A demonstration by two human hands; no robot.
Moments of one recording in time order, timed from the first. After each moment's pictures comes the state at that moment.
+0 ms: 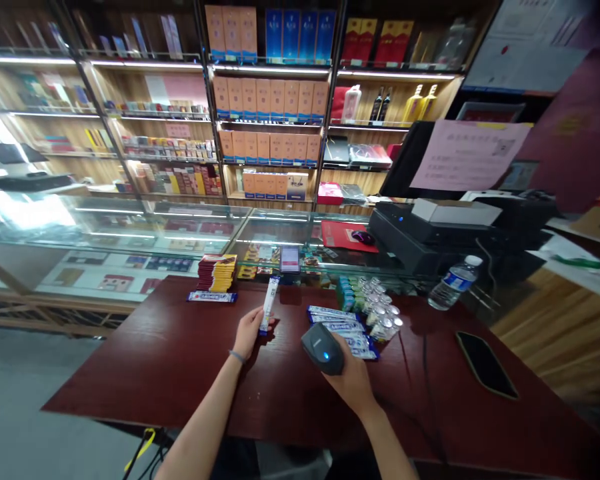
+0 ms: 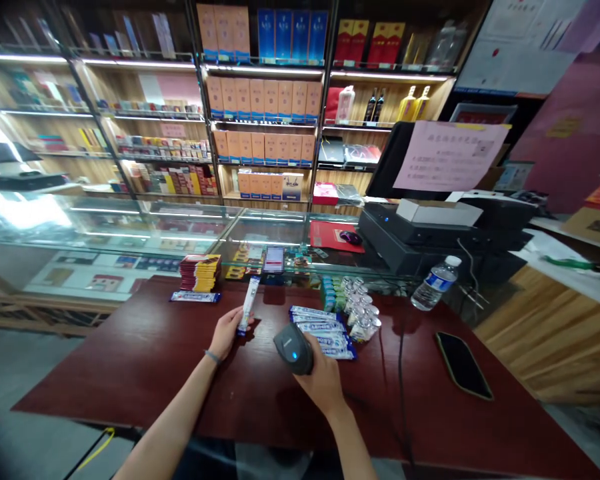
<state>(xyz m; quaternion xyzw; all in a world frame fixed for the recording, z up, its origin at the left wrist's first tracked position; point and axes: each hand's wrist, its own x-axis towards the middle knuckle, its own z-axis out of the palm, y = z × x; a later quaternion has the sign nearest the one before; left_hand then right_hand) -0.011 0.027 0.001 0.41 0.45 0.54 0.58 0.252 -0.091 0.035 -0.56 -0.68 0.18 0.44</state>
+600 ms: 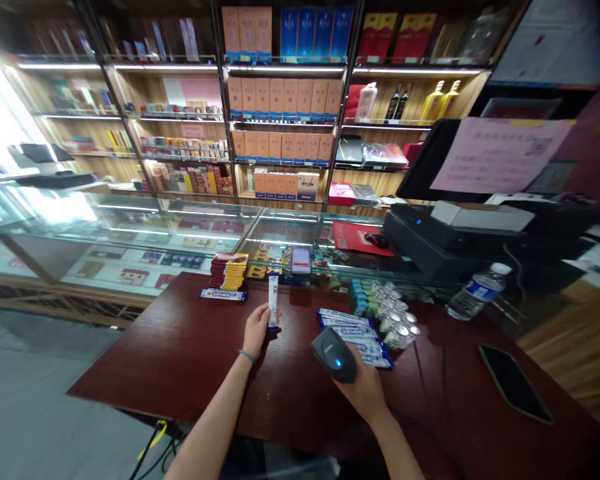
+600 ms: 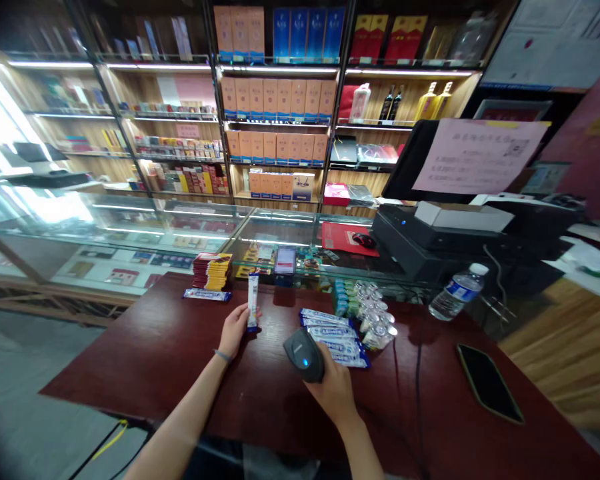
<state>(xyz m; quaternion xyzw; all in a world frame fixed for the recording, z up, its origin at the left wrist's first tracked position) -0.013 0.027 0.005 0.38 0.46 0.59 0.54 0.254 -0.090 0.029 -0.55 -0.71 0.17 0.41</state>
